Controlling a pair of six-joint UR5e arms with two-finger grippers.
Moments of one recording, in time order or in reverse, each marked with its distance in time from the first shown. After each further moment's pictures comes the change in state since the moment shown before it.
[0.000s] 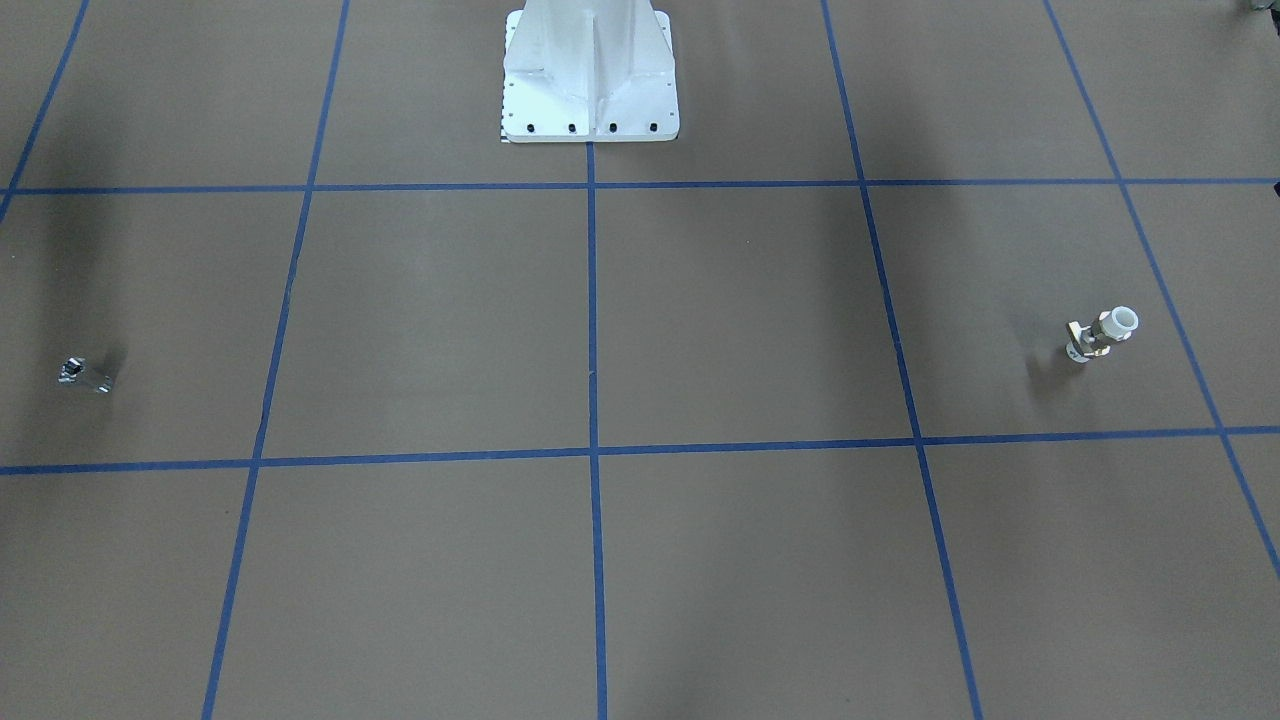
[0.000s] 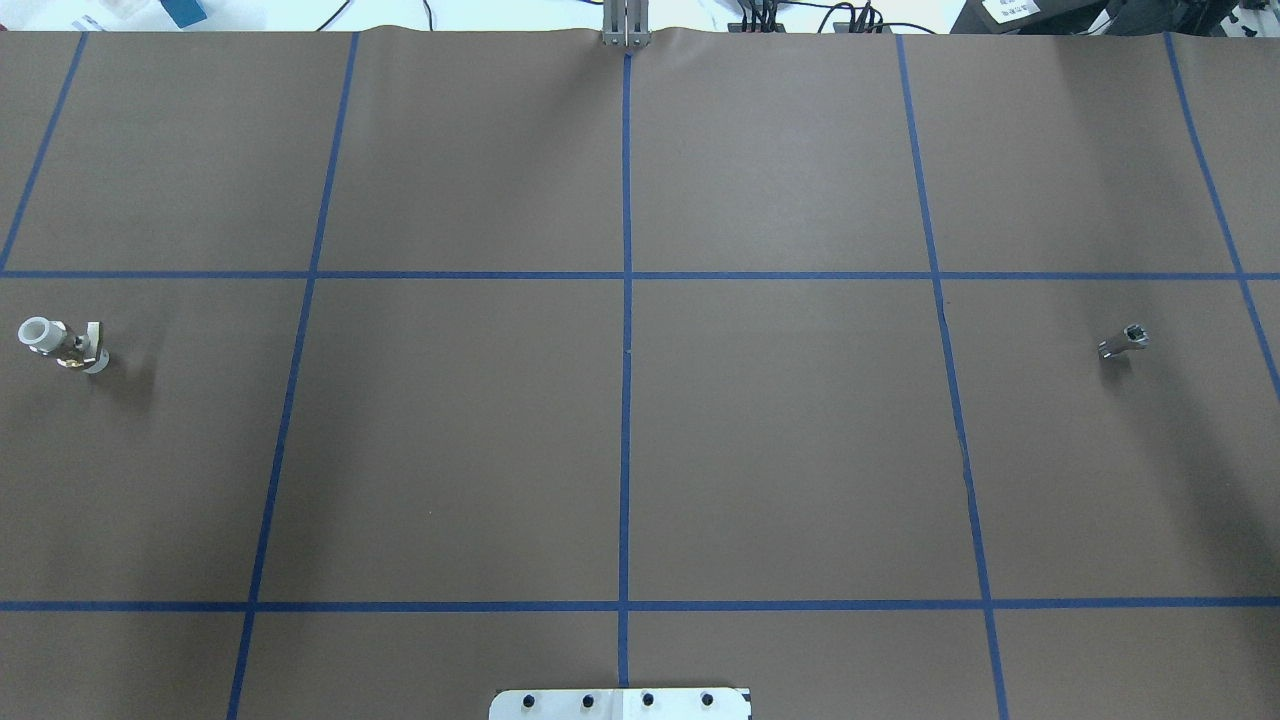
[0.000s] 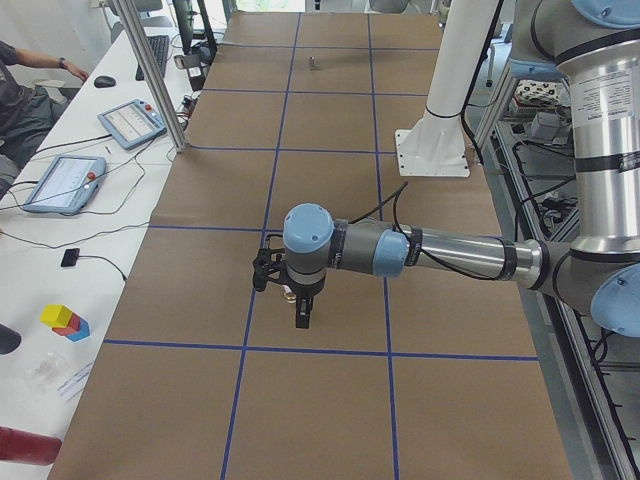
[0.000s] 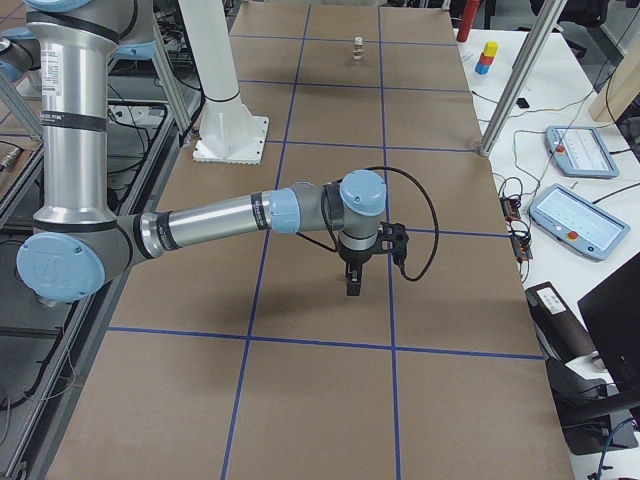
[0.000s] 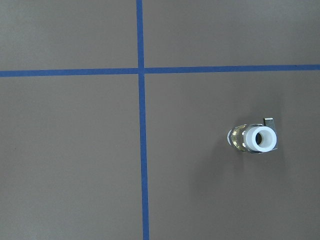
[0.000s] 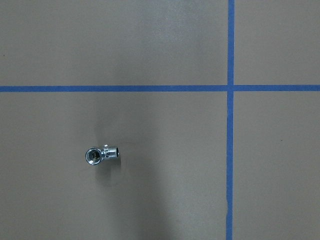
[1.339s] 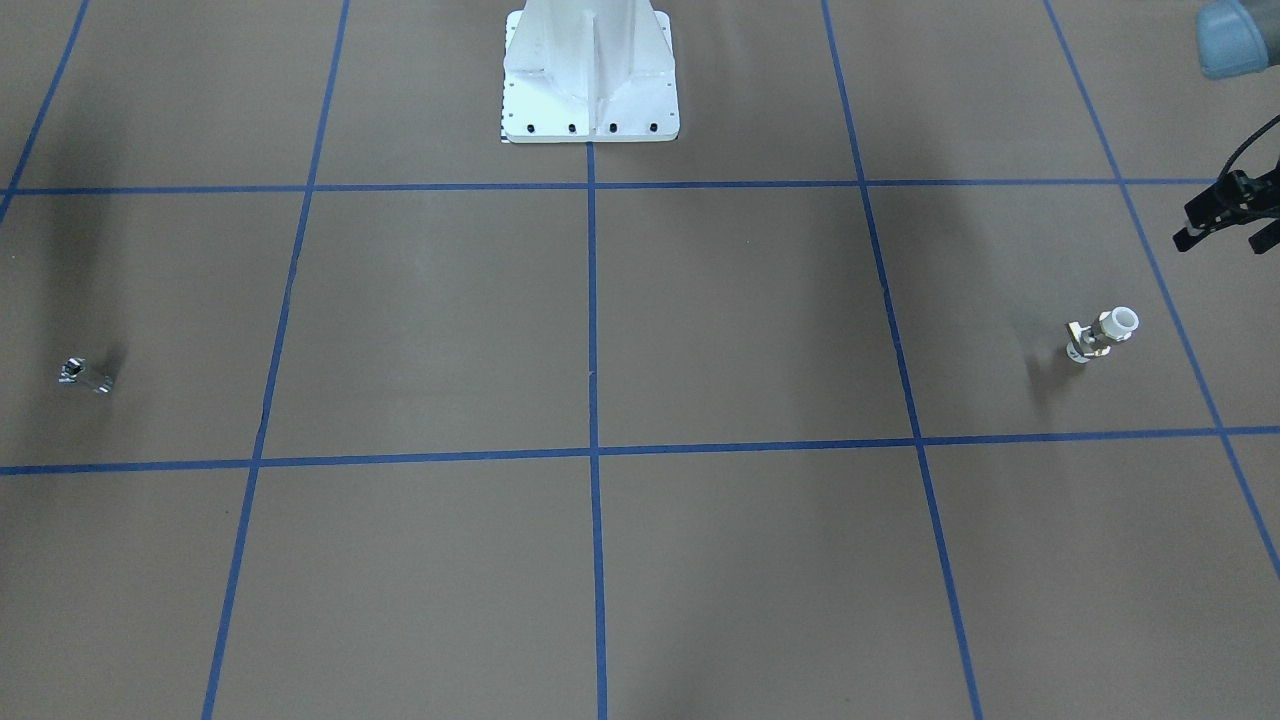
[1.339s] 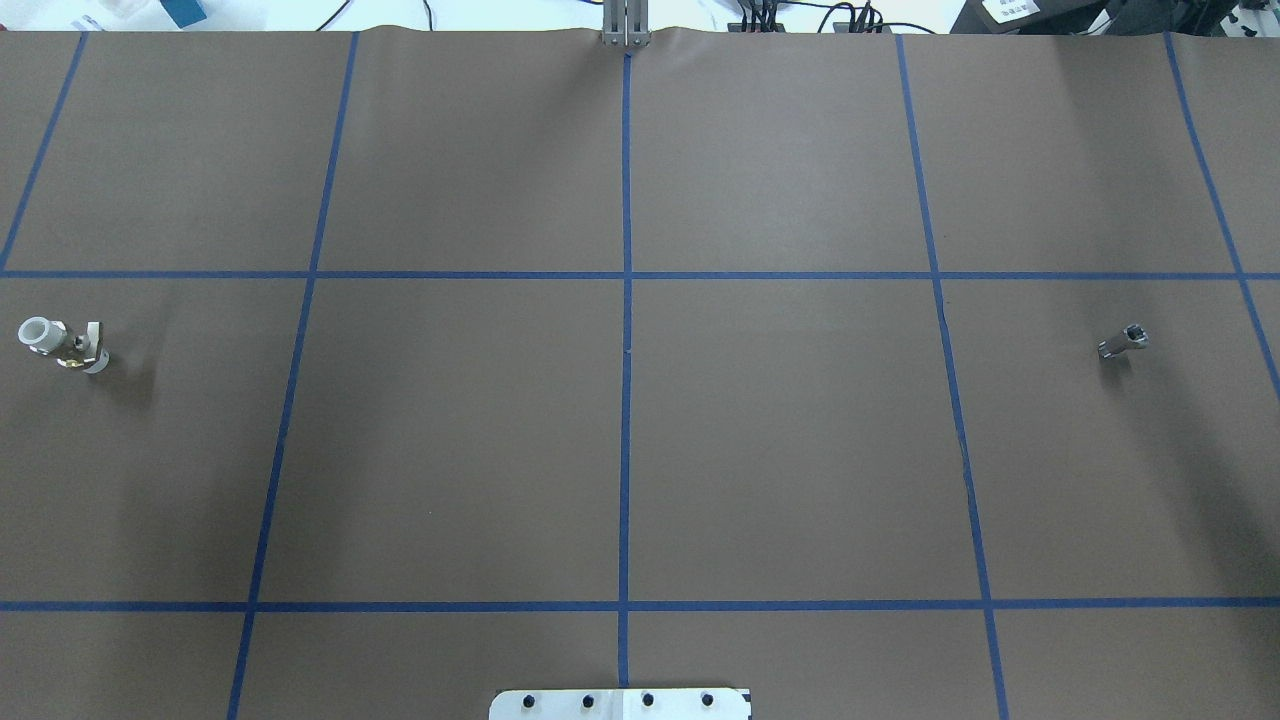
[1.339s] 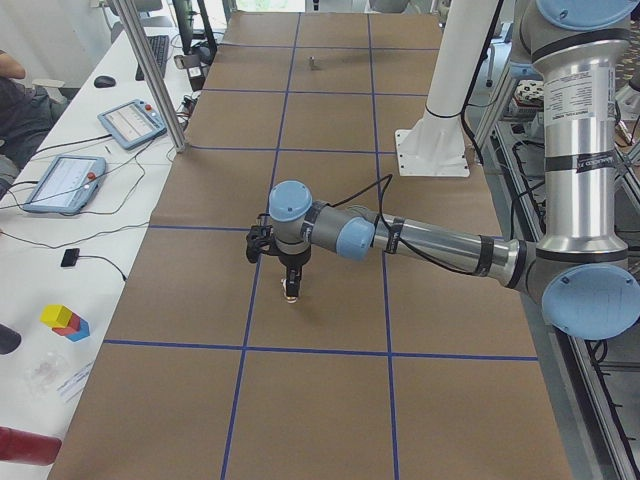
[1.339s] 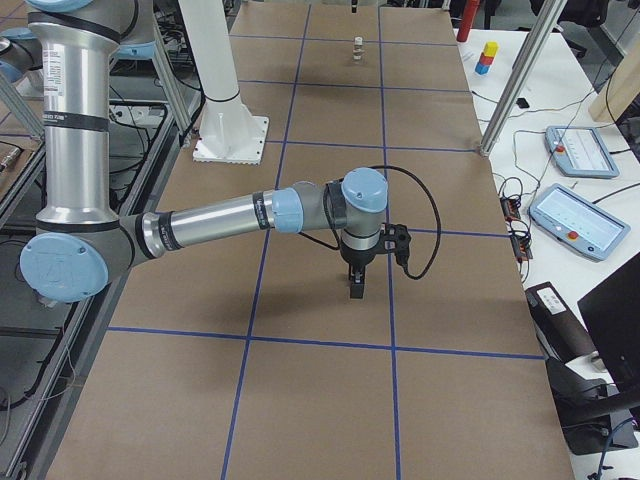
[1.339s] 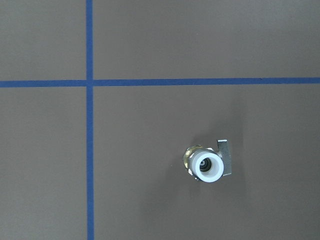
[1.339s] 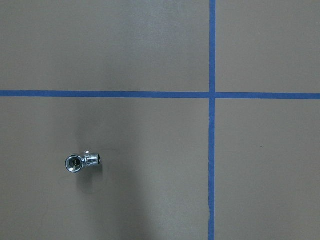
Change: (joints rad) left arm 0.252 -0.079 0.031 -0.145 0.059 -0.317; right arm -0.020 0.010 -0.005 0.016 -0.053 0.012
